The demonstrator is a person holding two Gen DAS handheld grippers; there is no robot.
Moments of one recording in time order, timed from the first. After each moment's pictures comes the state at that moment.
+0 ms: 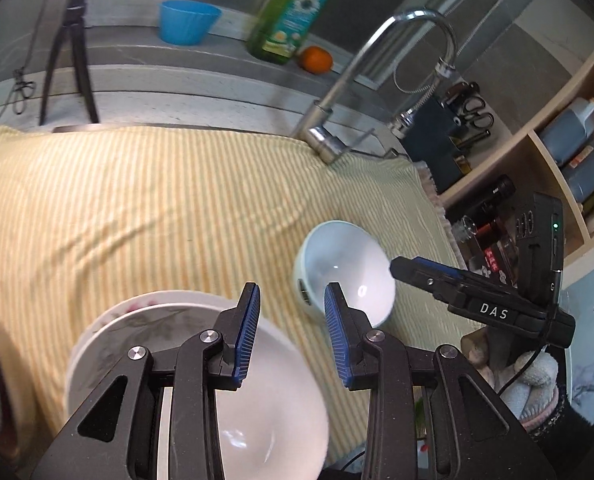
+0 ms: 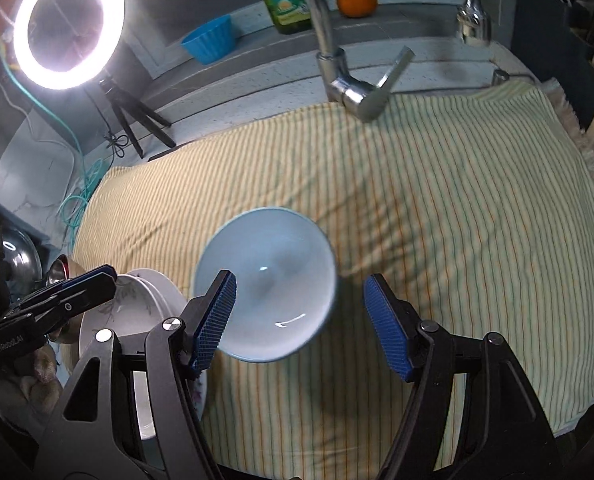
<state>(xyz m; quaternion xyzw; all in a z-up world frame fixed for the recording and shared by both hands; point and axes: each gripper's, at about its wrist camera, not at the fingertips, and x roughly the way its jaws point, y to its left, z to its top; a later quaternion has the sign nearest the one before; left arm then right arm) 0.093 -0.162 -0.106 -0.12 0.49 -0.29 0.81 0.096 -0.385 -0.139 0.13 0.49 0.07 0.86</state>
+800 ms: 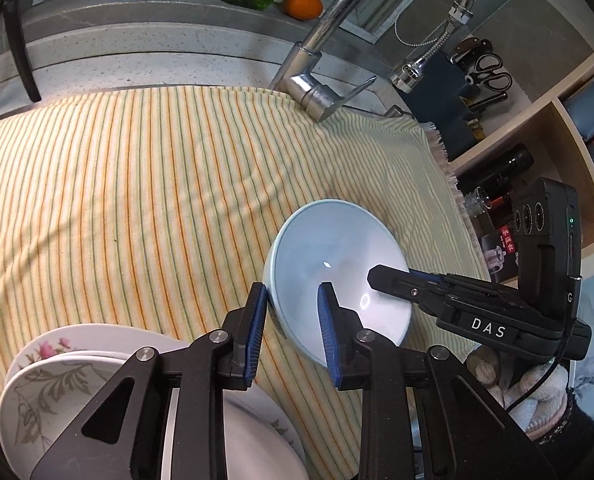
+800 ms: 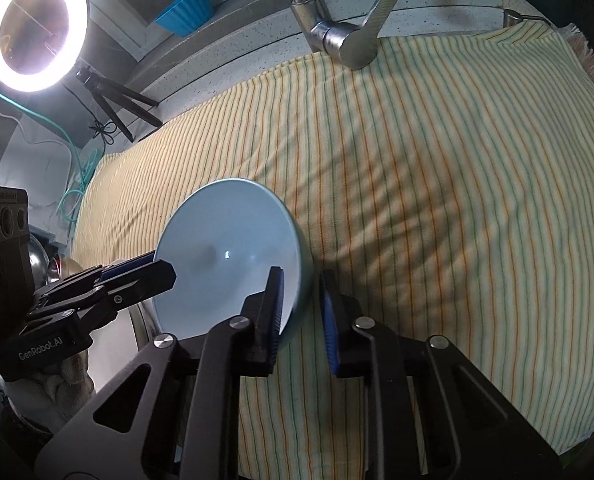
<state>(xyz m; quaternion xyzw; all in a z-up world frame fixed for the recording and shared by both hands) 0.125 -0.213 -0.147 -0.09 0.54 -0.30 0.78 0.115 -0.398 -0.179 0.16 0.53 0.09 0.83</state>
